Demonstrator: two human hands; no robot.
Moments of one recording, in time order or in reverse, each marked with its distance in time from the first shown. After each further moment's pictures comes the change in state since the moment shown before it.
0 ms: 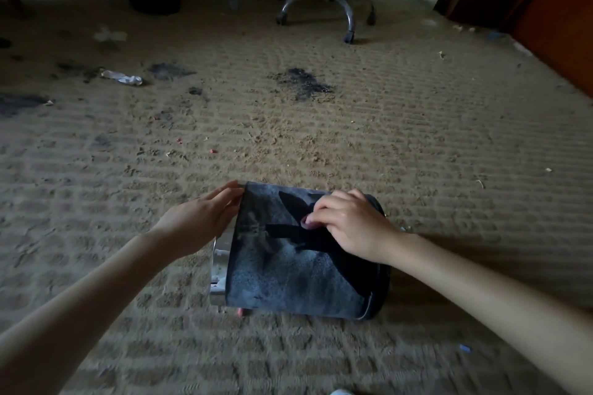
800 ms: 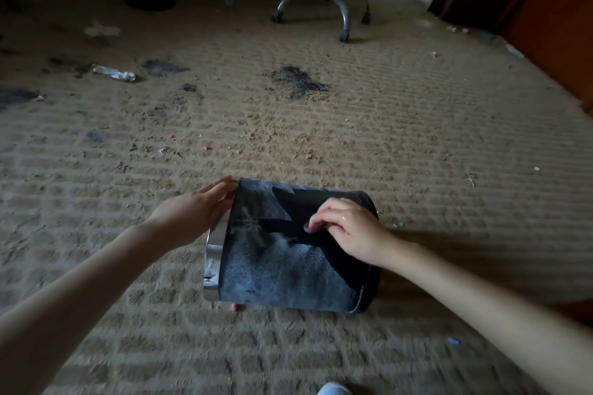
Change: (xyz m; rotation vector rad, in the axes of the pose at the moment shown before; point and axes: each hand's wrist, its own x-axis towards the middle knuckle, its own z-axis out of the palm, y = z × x) left_hand 0.004 0.000 -0.002 0.030 -0.008 -0.013; right_hand -0.018 -0.004 -0.002 0.263 -0.083 0.221
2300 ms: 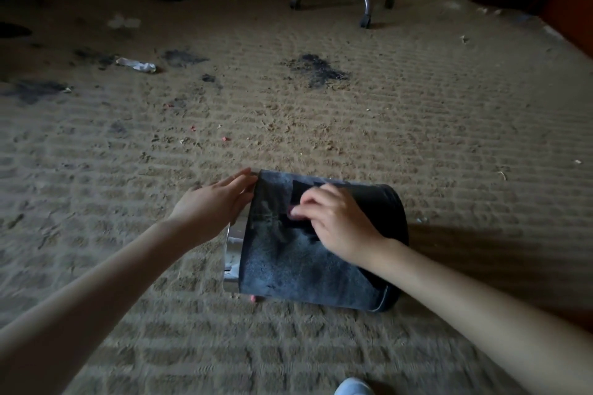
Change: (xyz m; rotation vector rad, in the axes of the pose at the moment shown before) left_hand -0.004 0.001 0.007 0.011 0.066 -0.021; right_hand 0.033 -0.025 0.043 -0.196 0.223 -0.250
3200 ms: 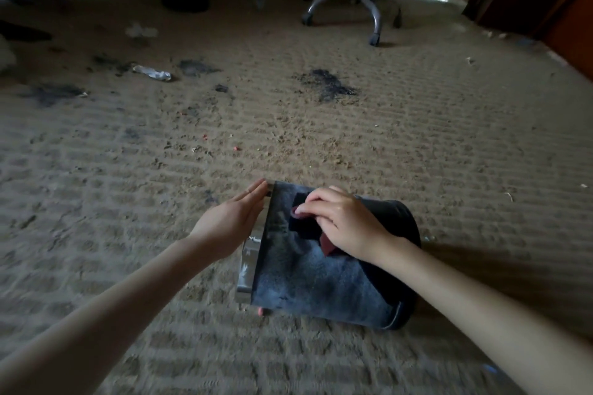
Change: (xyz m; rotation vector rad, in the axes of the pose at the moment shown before) left_hand 0.003 -0.008 0.019 -0.341 0.069 -0.038; right_hand 0.030 0.000 -0.009 0.145 -0.066 0.033
